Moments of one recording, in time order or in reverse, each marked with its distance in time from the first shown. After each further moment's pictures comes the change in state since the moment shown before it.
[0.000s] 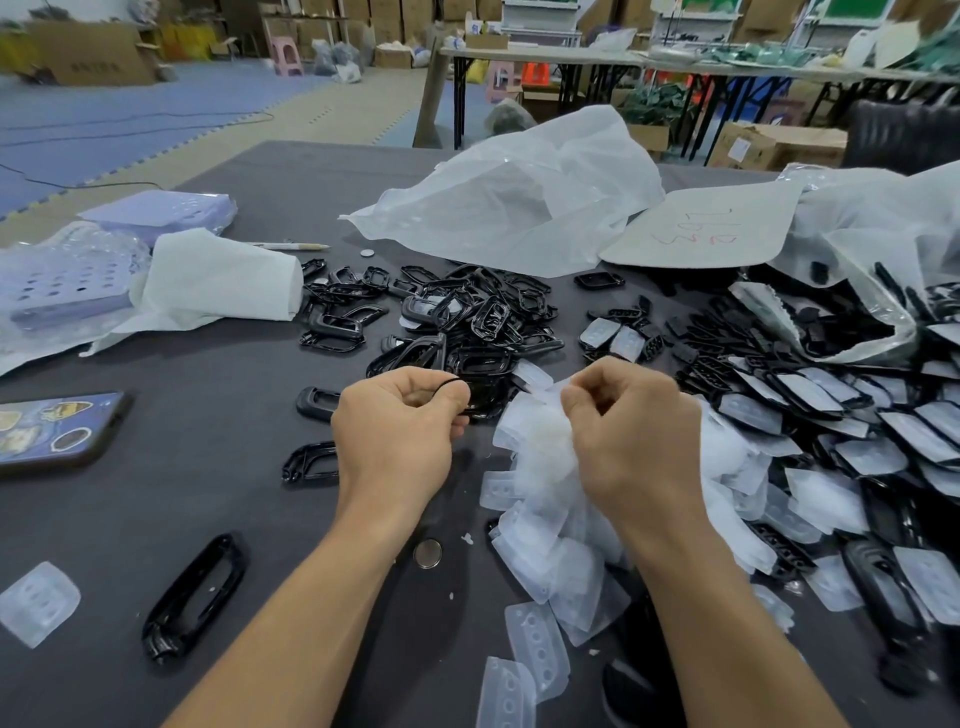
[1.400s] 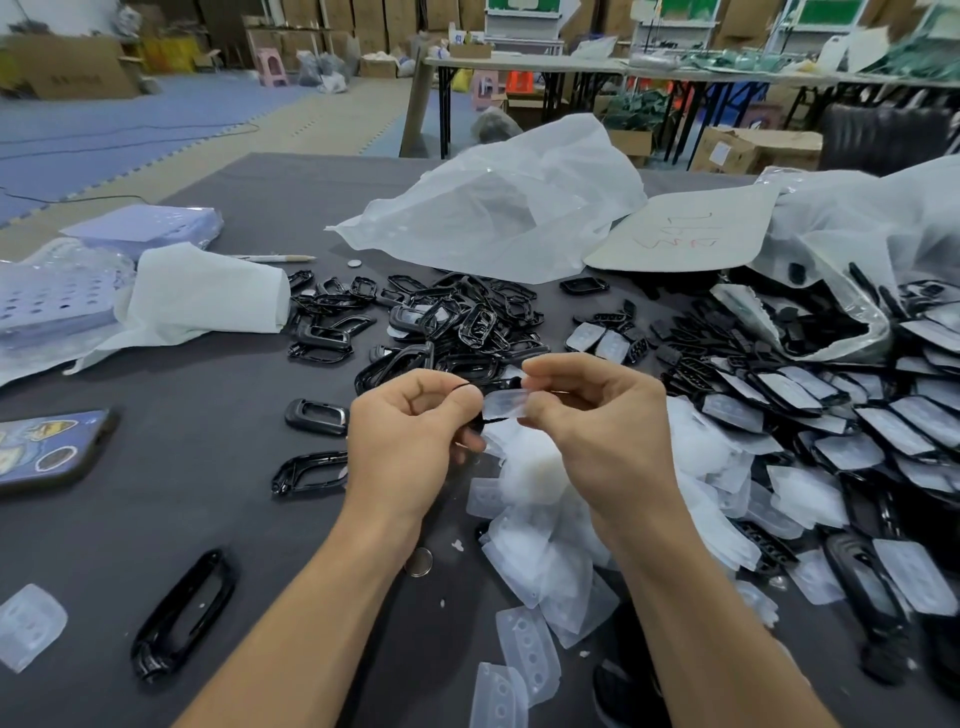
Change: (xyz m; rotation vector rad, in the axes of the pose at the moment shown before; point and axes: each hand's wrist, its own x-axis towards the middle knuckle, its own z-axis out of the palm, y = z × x) left_hand -0.014 0.018 0.003 -0.194 -0.164 -0.033; right_hand -0.005 -0.014 0.003 0.676 -0.103 0.127
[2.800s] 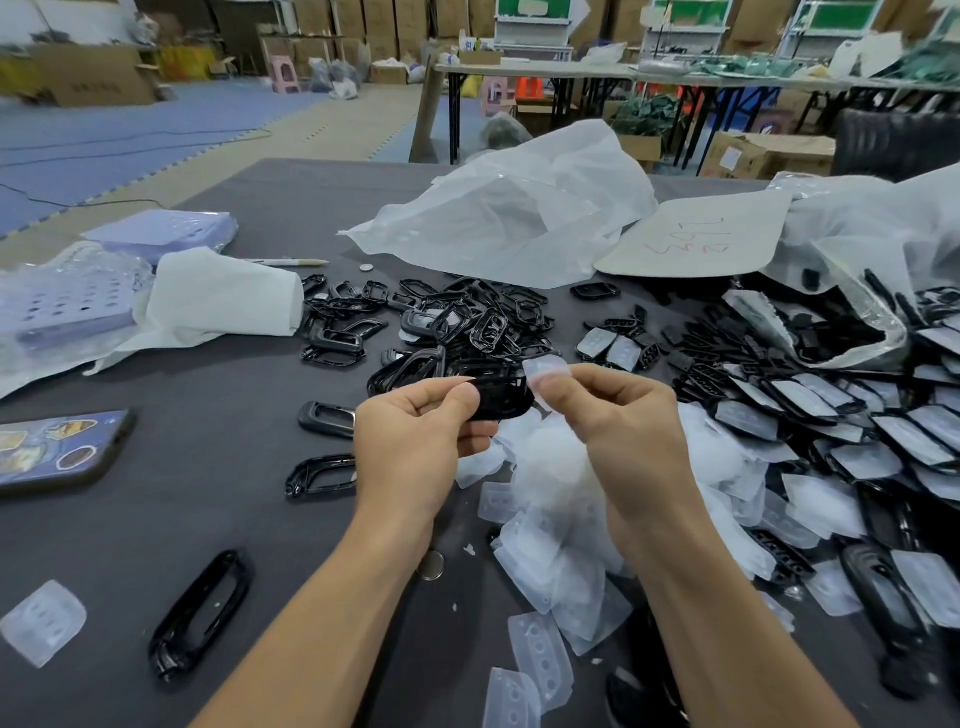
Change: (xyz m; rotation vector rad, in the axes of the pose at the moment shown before) left_hand 0.003 -0.002 0.004 -0.146 0.076 -0.092; right_hand 0.001 -0.006 -0.004 0.082 -0.053 0.113
